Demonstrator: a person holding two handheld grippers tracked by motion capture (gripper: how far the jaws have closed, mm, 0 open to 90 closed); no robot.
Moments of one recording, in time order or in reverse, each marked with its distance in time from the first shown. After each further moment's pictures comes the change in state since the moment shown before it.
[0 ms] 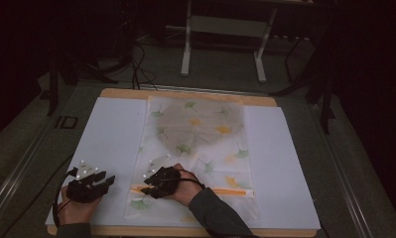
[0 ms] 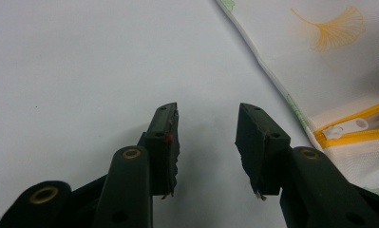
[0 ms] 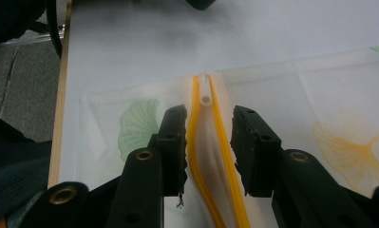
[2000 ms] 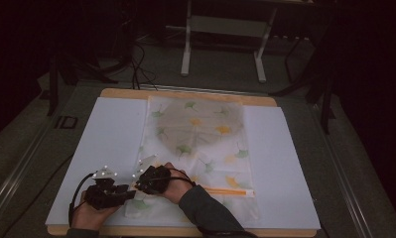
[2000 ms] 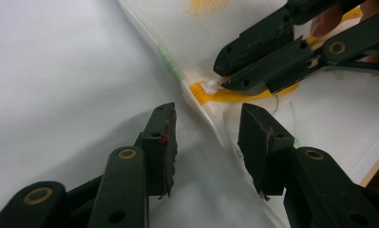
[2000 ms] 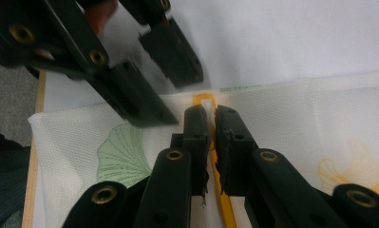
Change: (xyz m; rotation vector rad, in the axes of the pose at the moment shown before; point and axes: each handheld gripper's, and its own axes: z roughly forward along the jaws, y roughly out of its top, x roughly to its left) left arm -0.039 0.009 0.013 0.163 -0.341 -0.030; right arm 0.002 0.017 0.017 0.041 -0.035 -0.031
